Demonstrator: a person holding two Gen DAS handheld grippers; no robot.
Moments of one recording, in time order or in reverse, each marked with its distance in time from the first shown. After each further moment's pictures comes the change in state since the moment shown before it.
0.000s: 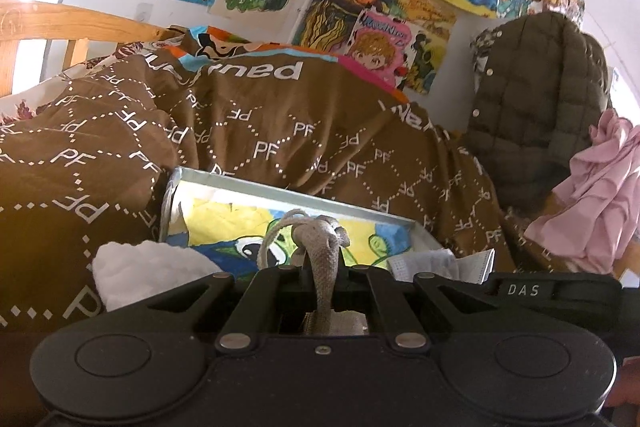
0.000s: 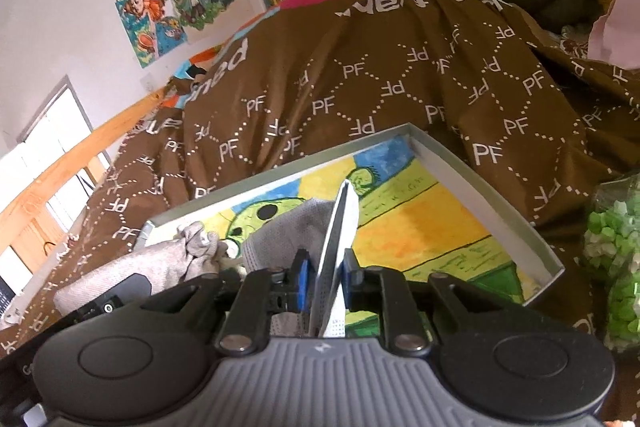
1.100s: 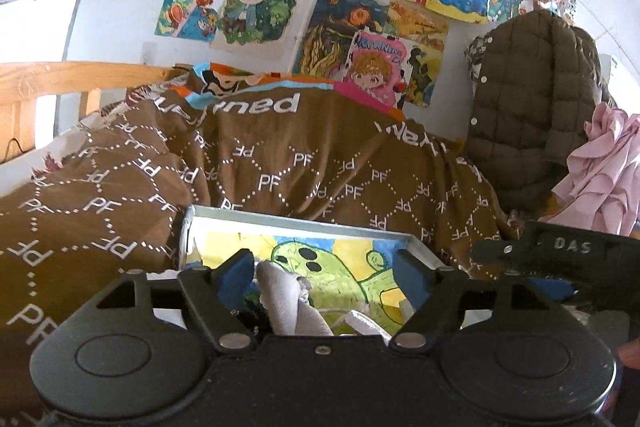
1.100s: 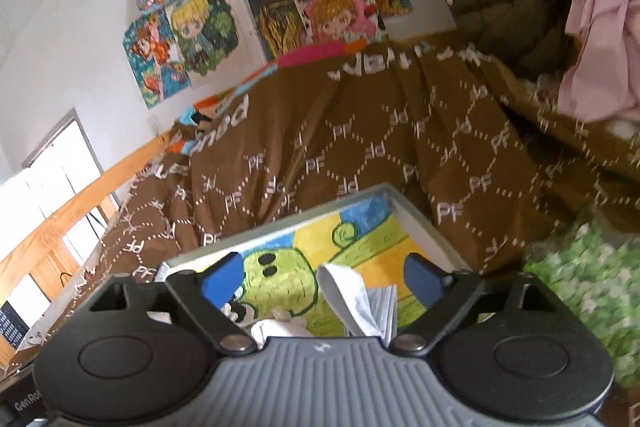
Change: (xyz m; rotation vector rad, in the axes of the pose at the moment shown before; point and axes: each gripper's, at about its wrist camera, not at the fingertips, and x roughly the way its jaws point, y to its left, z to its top) left arm -0.052 -0.037 0.014 0.074 -0.065 0.063; right arm -0.073 -0.014 0.026 -0.010 -0.127 0.004
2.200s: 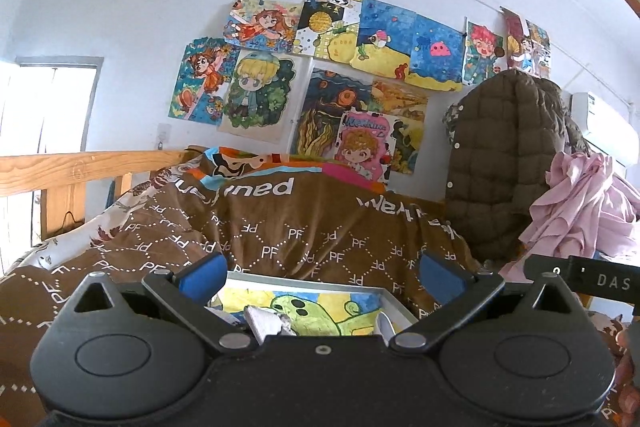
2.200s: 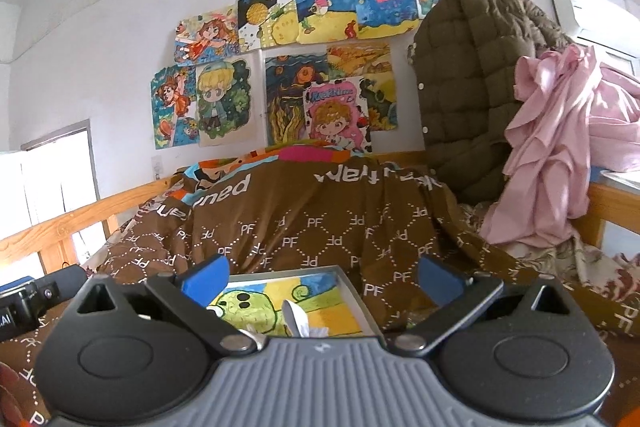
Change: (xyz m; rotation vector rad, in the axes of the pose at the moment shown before) left arm -0.152 -0.052 0.011 0.053 -0.201 0.030; right arm -0.184 0.019 -0.017 -0.211 -0.255 -0.105
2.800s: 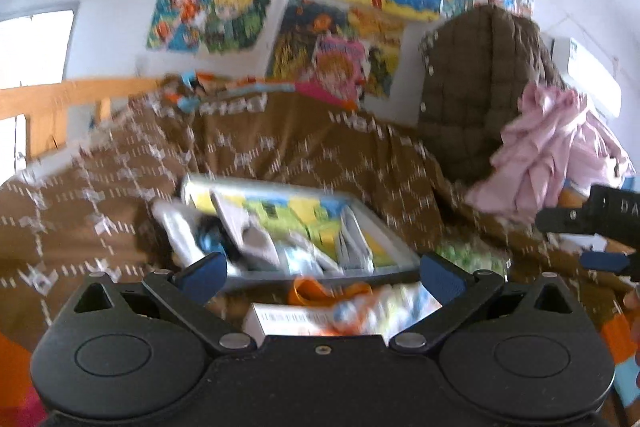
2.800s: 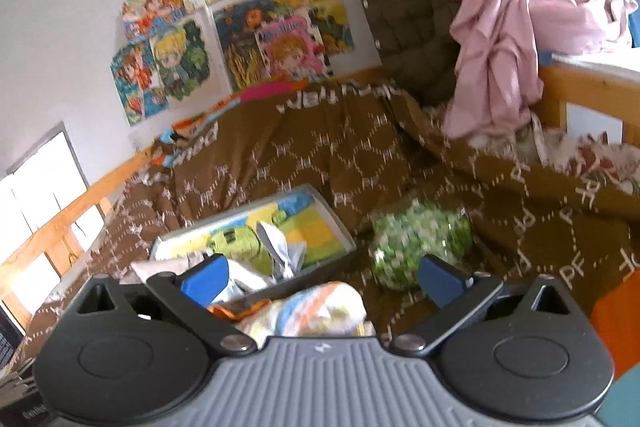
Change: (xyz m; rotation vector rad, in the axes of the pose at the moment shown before) left arm -0.020 -0.016 -0.058 -0.005 0.241 -0.074; right arm -0.027 -0.060 -0.030 0.209 0.234 -0.020
